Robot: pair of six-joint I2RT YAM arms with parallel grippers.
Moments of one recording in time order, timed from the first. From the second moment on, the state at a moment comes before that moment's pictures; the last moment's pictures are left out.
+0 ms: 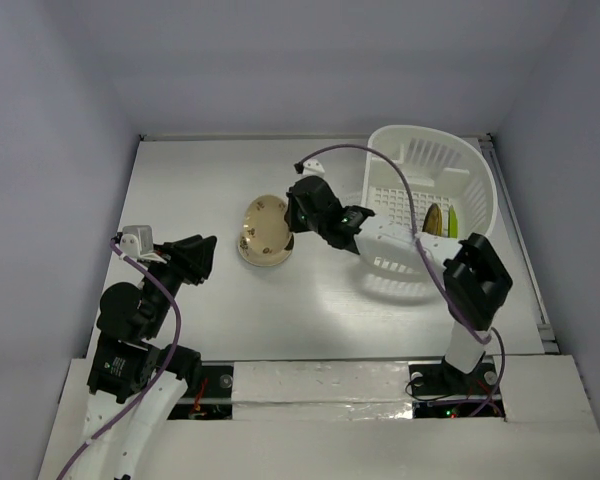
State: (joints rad) left arm -0.31 0.28 0.68 -0.35 0.02 -0.47; right arm 0.85 1.76 1.40 -0.15 0.31 0.52
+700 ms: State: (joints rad) left arm -0.31 0.28 0.68 -0.35 0.02 -0.47; right arm 0.85 1.93 1.36 -0.03 0.18 0.72
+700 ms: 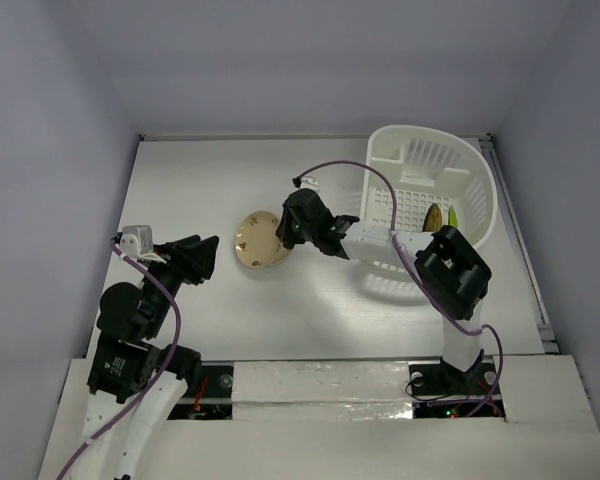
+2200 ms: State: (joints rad) left arm -0.32 0.24 0.68 -0.35 0.02 -0.47; right arm 0.45 1.26 1.18 -0.68 0.82 0.50
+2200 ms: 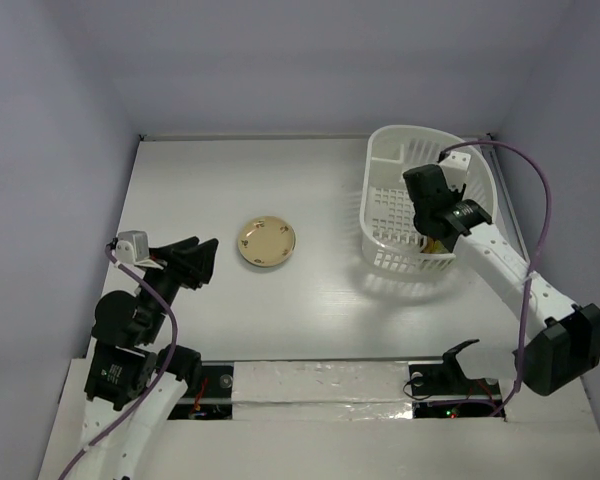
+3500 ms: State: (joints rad) left arm -0.36 0.18 0.68 -0.35 0.02 -0.47; right arm 0.41 1.55 1.31 -0.89 0.86 0.32
